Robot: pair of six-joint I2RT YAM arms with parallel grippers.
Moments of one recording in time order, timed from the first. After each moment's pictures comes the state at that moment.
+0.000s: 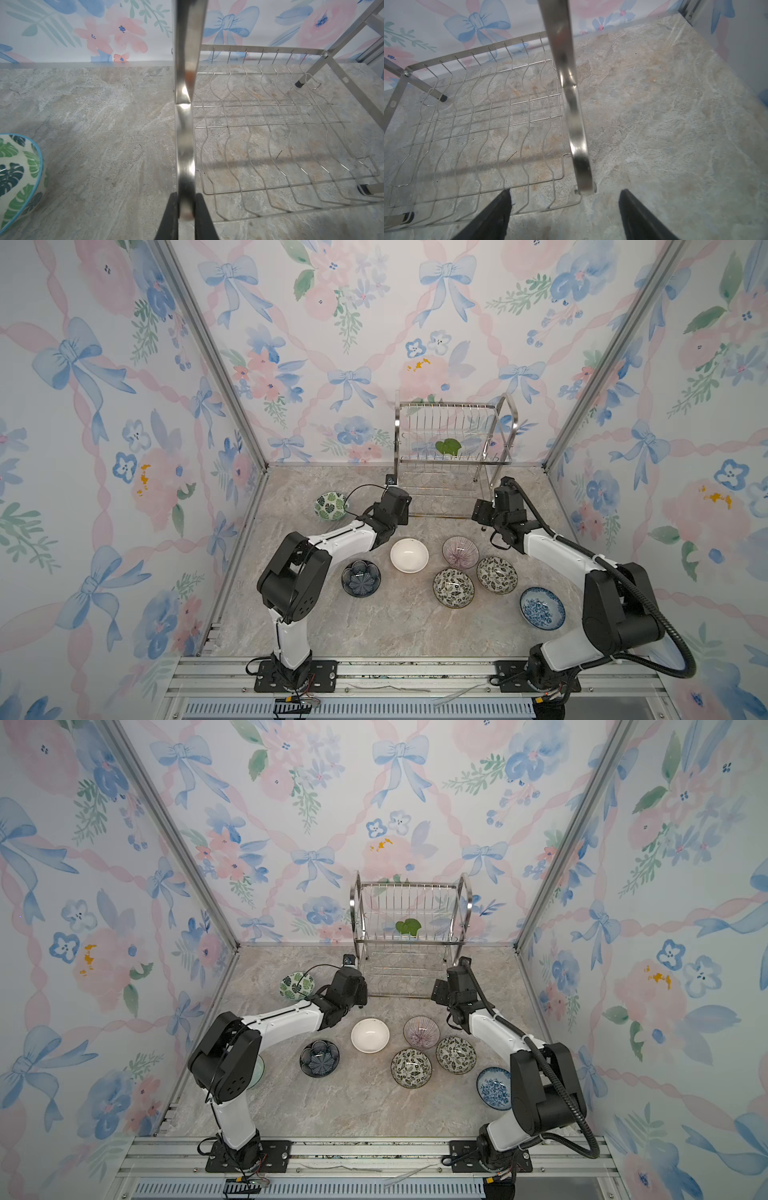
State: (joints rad) left arm -0.63 1.85 1.22 0.02 -0.37 -0.35; right arm 0.26 1.54 0.96 -0.08 0.24 0.37
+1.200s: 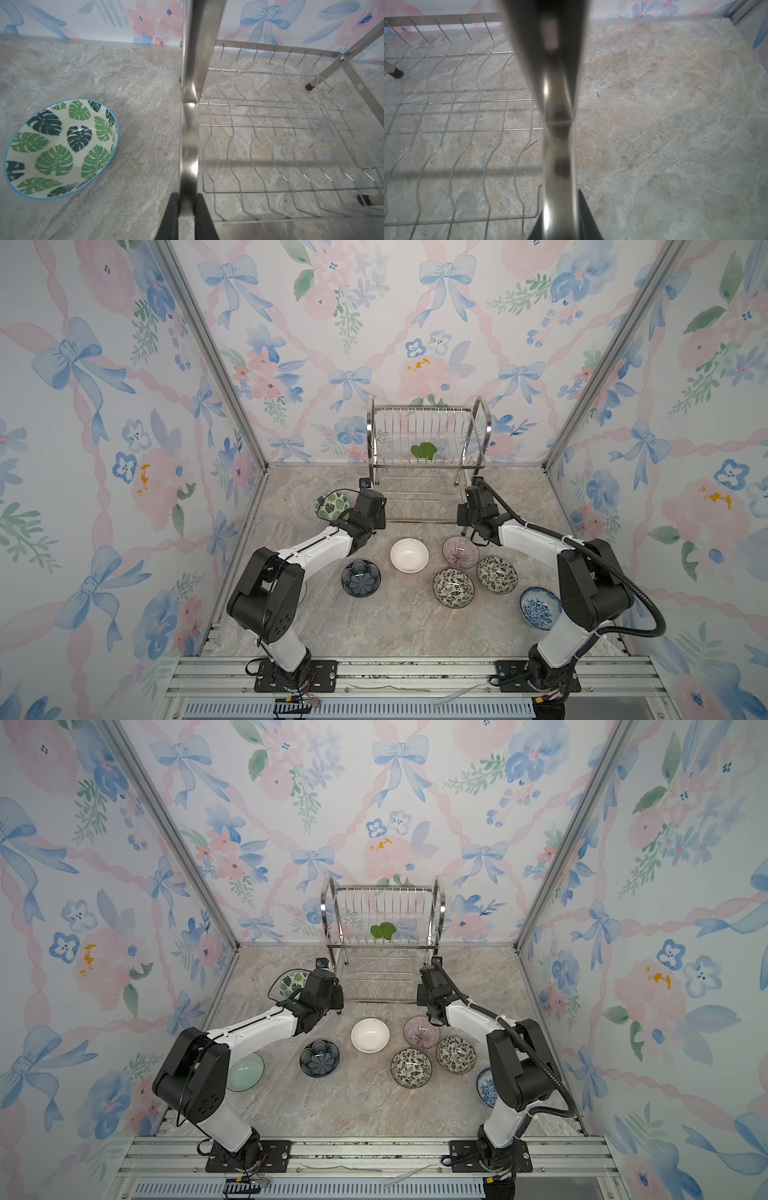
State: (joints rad) left arm -0.51 1.65 1.05 -0.06 -0.33 -0.37; right arm 0.38 1.73 1.10 -0.13 0.32 0.30
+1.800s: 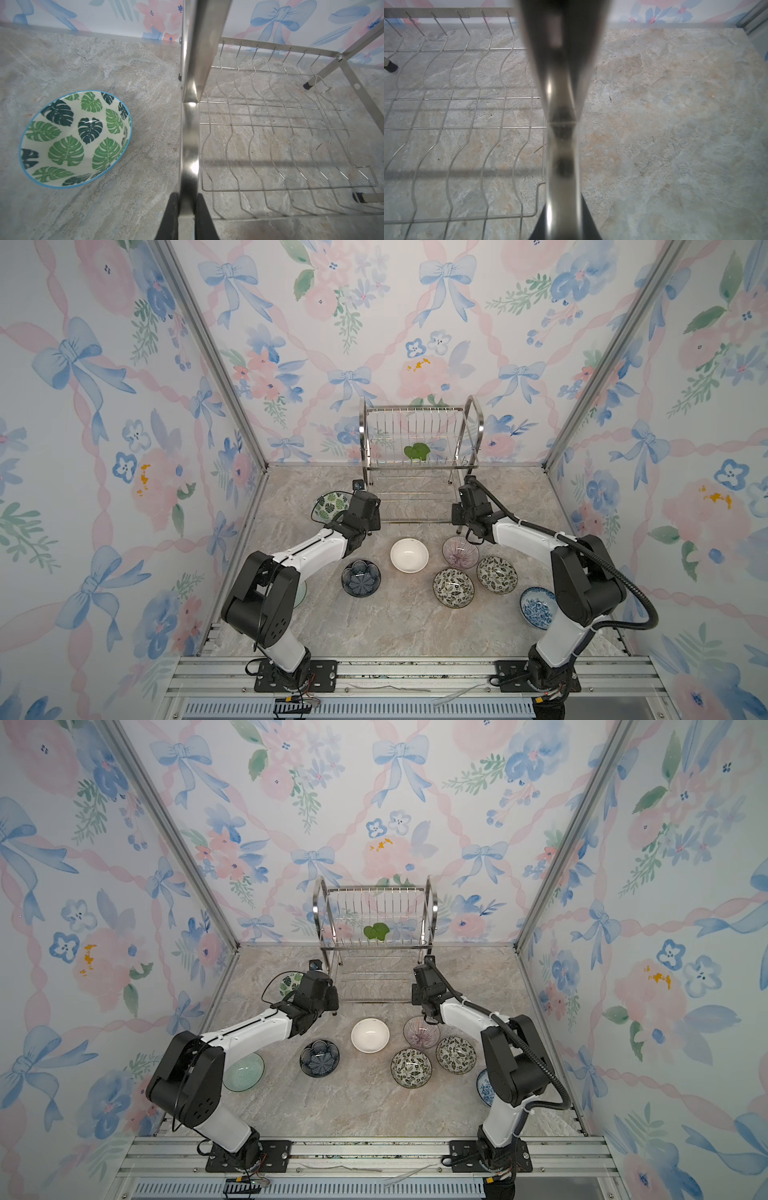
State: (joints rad) left arm -0.48 1.62 1.01 -0.05 -0.31 -0.39; right arm 0.41 1.77 1.14 -0.13 0.32 0.28
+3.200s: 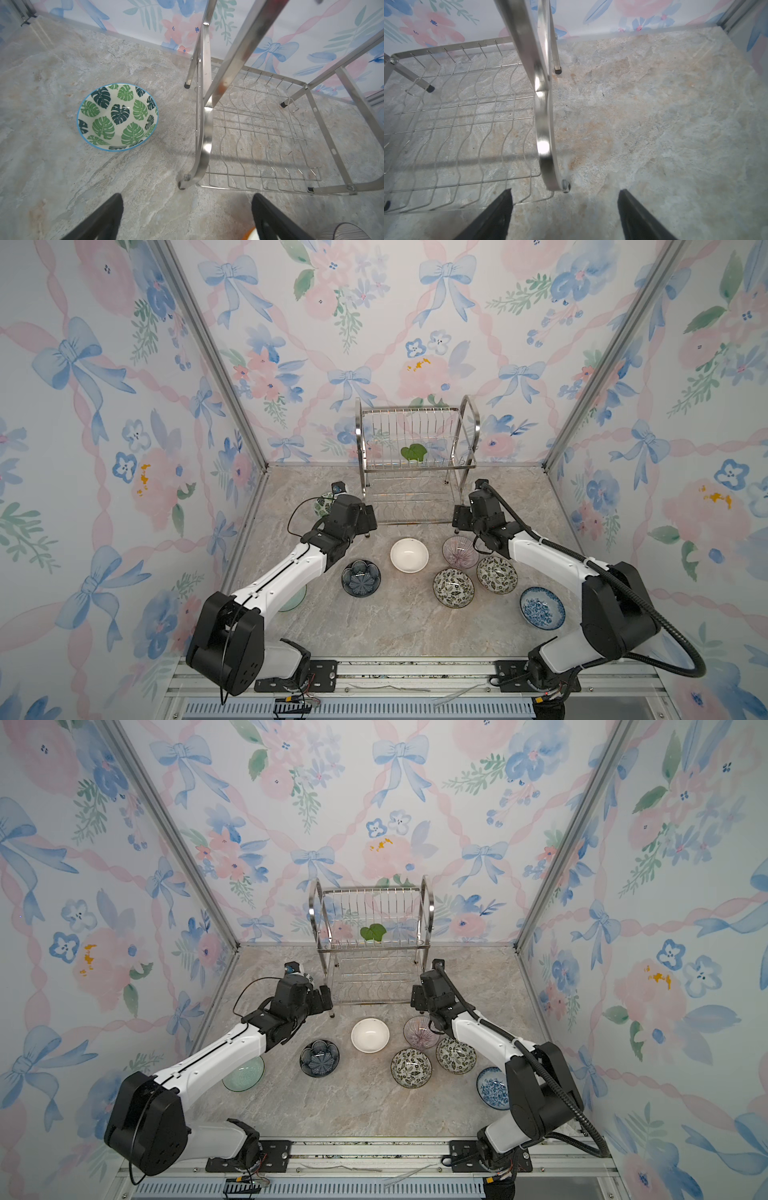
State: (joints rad) left arm -0.45 1.33 0.92 -0.23 -0.30 -0.52; right arm 0.45 1.52 0.98 -0.14 0.33 0.35
